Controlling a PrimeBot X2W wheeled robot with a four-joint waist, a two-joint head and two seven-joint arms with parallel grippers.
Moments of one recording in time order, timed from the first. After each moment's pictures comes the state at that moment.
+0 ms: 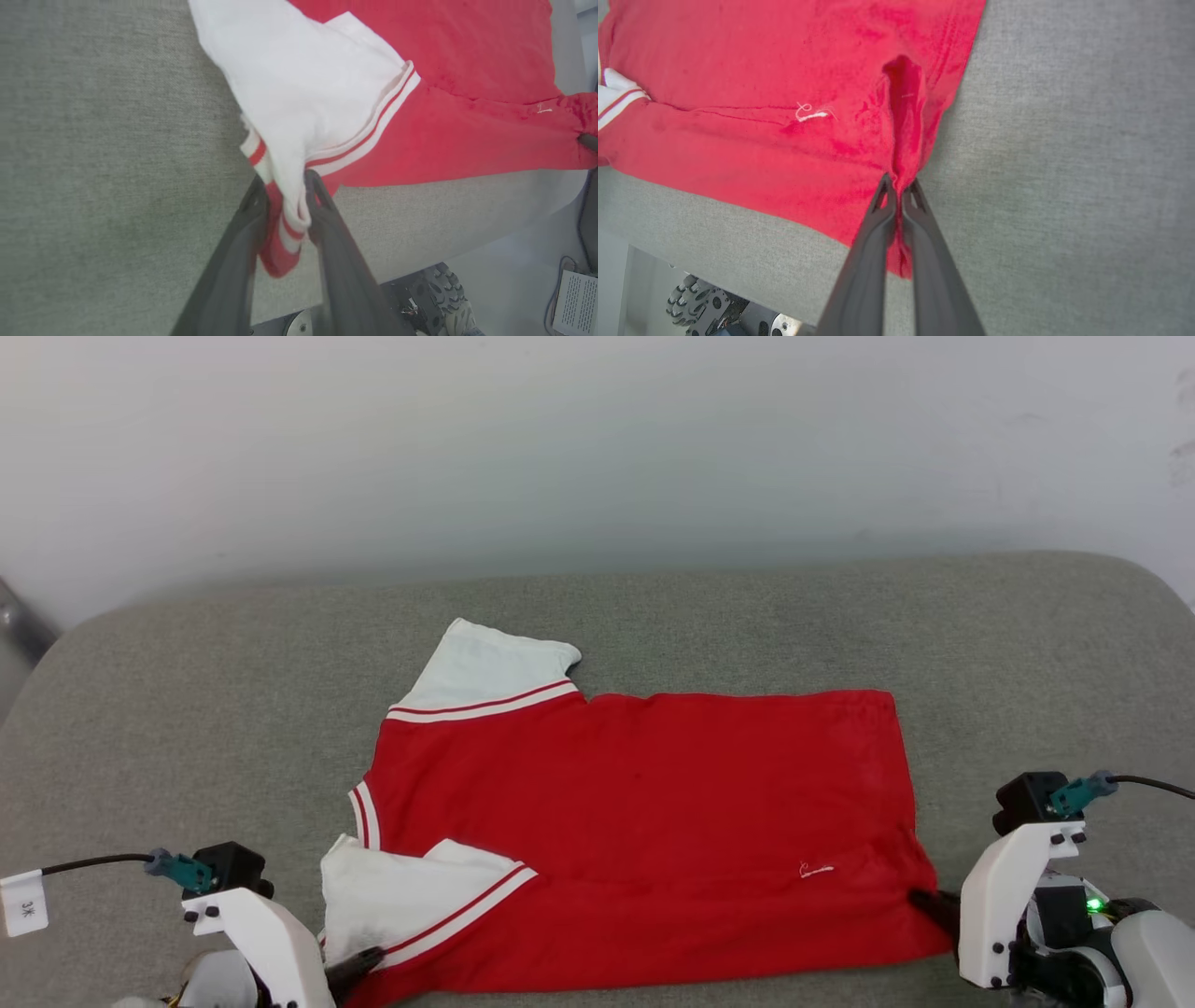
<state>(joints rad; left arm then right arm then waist) -0.04 0.45 -0.19 0.15 -0.90 0.00 0.74 -0.22 -0.34 0.20 0.37 0.63 0.13 0.71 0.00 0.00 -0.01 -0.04</state>
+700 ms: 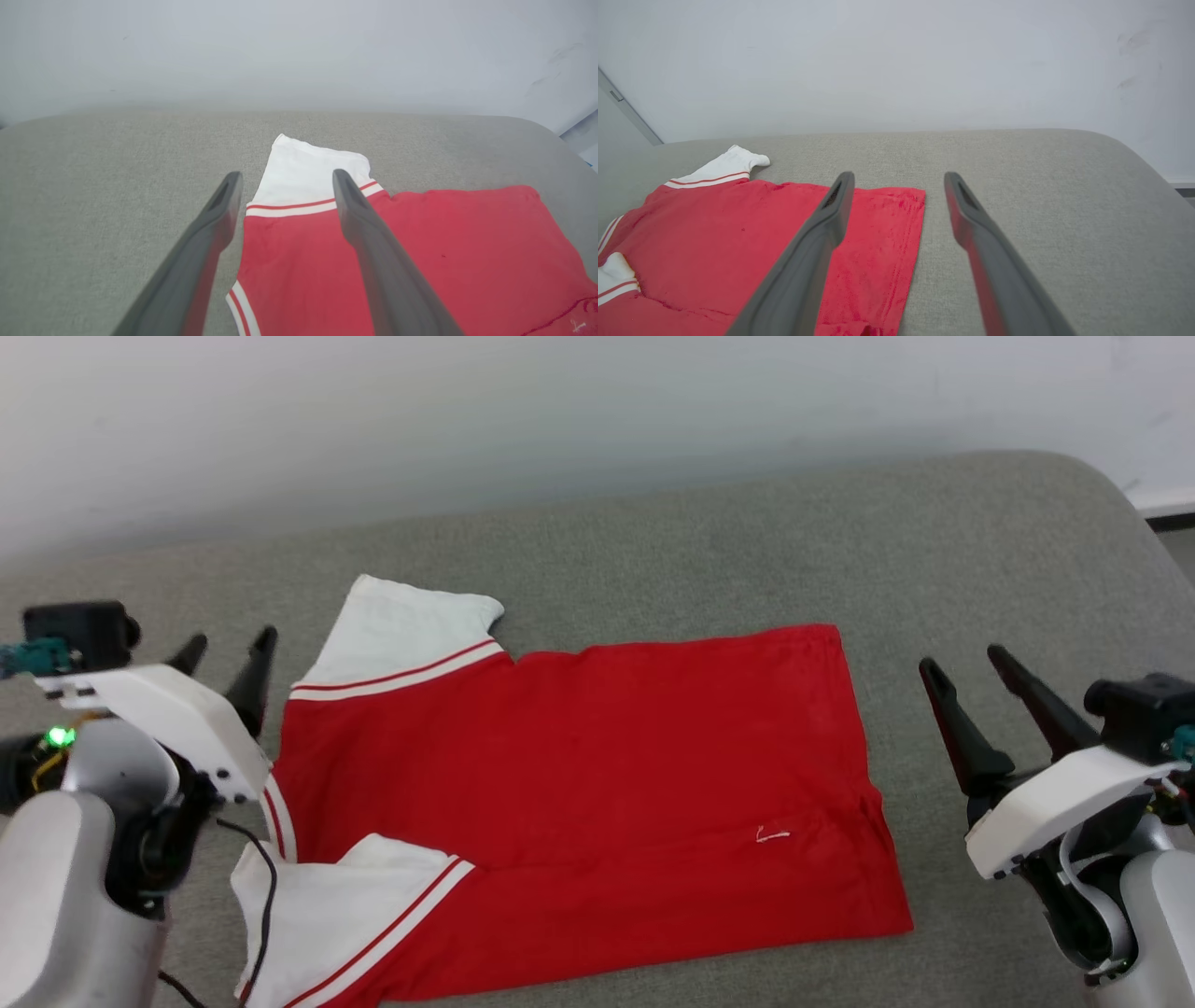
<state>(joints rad) -0.37 0.47 -0.13 0.15 -0.66 0.05 0.37 -0.25 -0.29 0.14 0.14 0.44 0.13 0.07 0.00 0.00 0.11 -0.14</state>
